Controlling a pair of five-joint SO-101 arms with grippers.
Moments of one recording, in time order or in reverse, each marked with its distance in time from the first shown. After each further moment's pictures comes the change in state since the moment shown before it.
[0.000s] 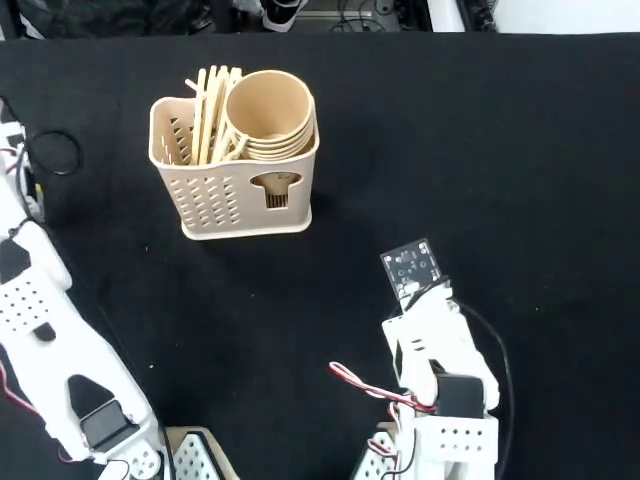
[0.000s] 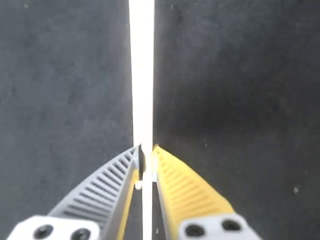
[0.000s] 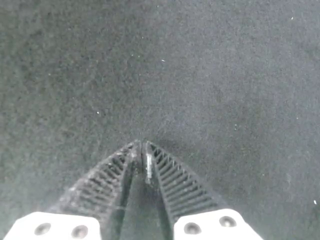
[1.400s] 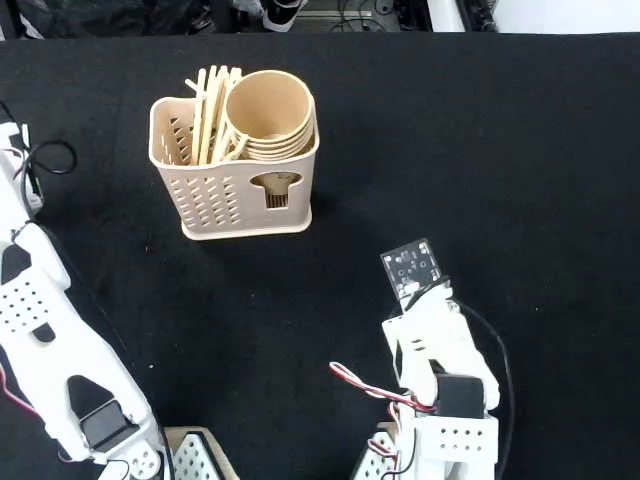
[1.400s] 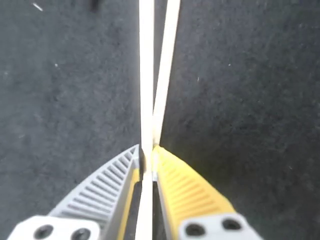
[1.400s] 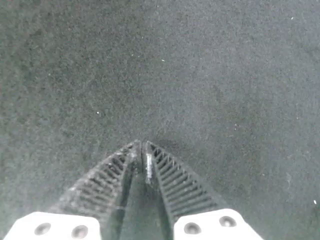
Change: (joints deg) left arm -0.2 2.4 10.6 -22.8 4.2; right arm 0.0 0.0 0.0 0.0 0.0
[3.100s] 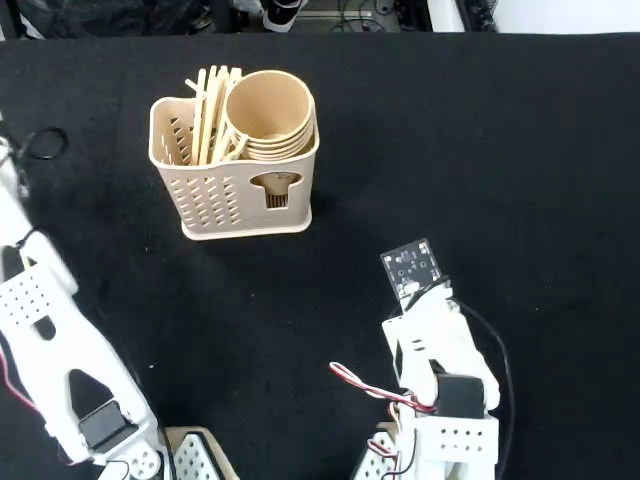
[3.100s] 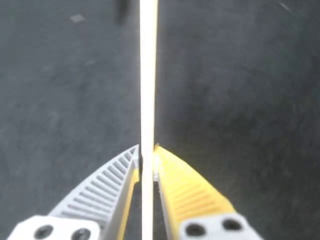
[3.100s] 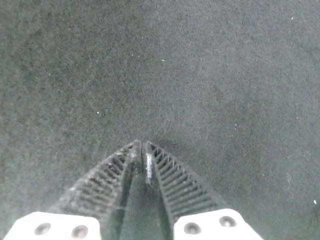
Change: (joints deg) left arm -2.2 12.7 -40.4 23.1 7.0; right arm 0.0 0.0 0.0 0.0 0.0
